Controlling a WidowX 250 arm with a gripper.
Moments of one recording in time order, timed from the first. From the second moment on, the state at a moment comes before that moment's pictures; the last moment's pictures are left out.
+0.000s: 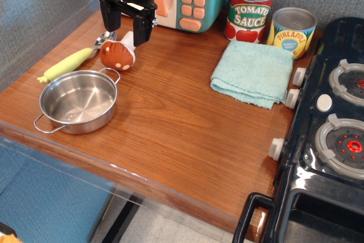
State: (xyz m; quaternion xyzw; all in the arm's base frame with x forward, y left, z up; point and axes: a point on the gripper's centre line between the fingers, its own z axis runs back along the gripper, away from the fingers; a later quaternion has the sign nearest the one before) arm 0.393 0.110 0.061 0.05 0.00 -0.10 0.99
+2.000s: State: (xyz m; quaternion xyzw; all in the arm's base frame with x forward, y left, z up) arm 0.277 0.056 0.022 0.06 0.03 -0.15 0.99
